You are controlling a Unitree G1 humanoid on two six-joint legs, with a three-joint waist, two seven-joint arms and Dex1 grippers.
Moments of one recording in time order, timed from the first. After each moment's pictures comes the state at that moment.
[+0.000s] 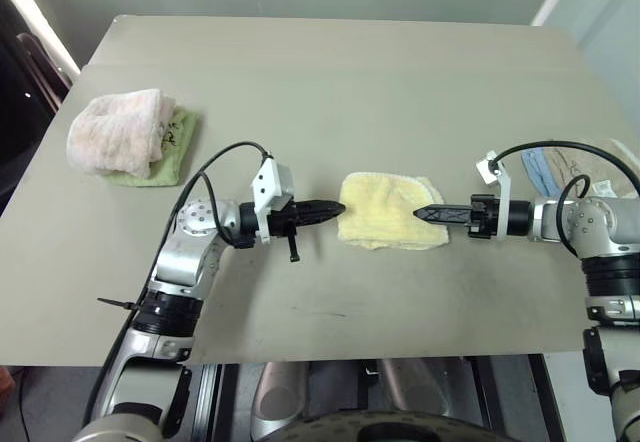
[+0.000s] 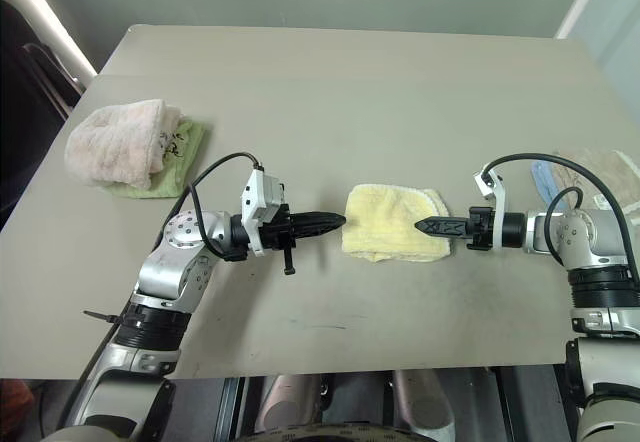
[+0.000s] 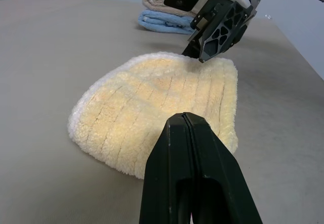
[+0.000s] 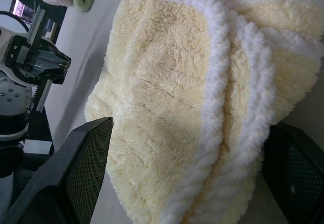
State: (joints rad) left arm -0.39 0.47 -0.10 0.04 -0.37 0.23 -1.15; right arm -0.57 -0.71 0.01 0.25 0.74 1.21 0.97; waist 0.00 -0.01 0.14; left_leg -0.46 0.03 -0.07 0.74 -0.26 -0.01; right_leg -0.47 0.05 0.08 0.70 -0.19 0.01
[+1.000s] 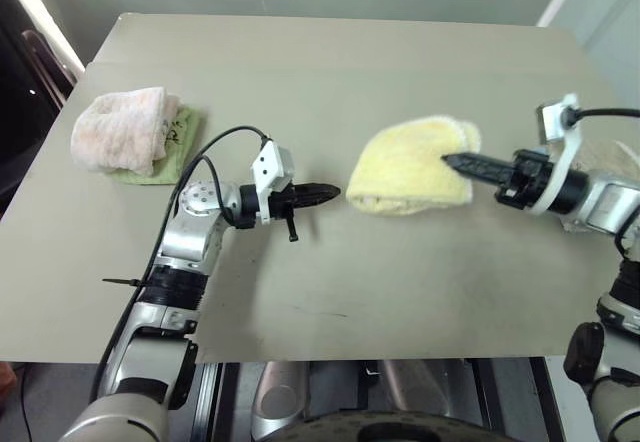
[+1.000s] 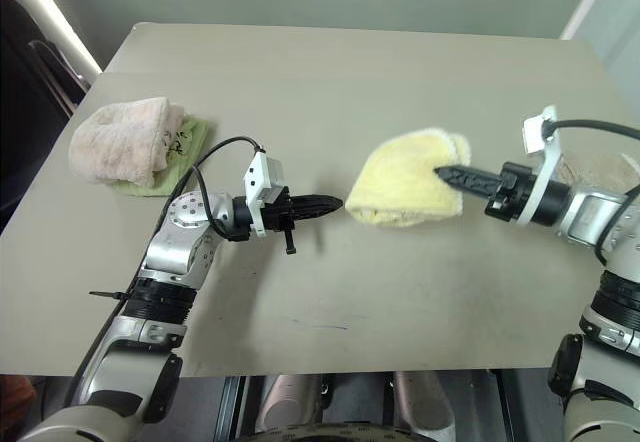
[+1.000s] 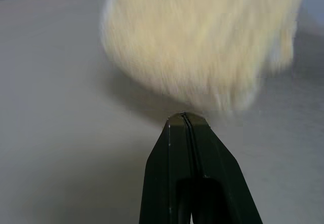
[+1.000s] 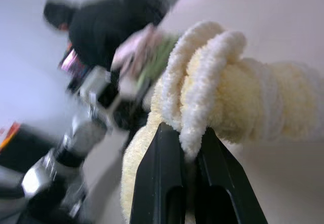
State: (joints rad) left arm -0.54 0.45 -0.11 0.28 -0.30 0.13 -1.16; right arm -0.56 -0.57 -0.54 -0.15 1.04 1.42 0.61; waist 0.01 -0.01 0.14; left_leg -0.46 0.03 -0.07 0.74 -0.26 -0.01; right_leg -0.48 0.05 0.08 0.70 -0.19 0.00
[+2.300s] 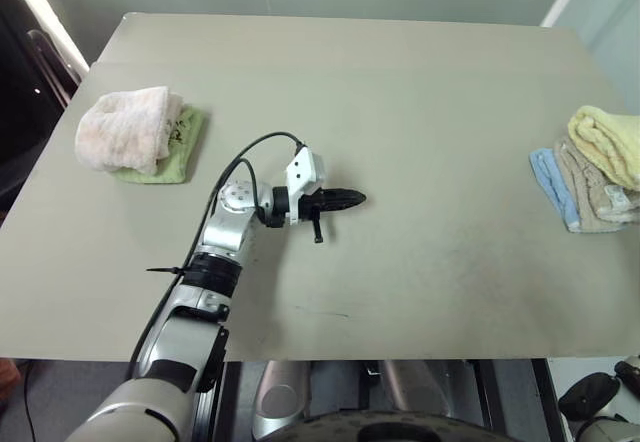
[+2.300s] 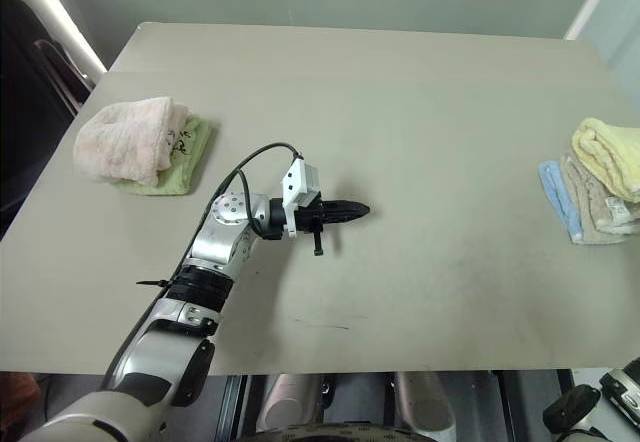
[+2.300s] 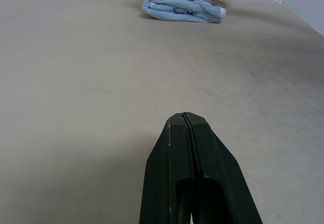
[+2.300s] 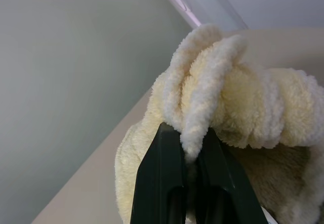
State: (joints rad) left arm -0.62 0.32 -0.16 0.47 -0.23 0.02 -1.20; right arm -0.26 -0.52 -0.98 -0.02 1.16 0.76 -0.05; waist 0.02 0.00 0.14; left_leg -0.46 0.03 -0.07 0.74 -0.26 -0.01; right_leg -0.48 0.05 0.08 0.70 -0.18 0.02
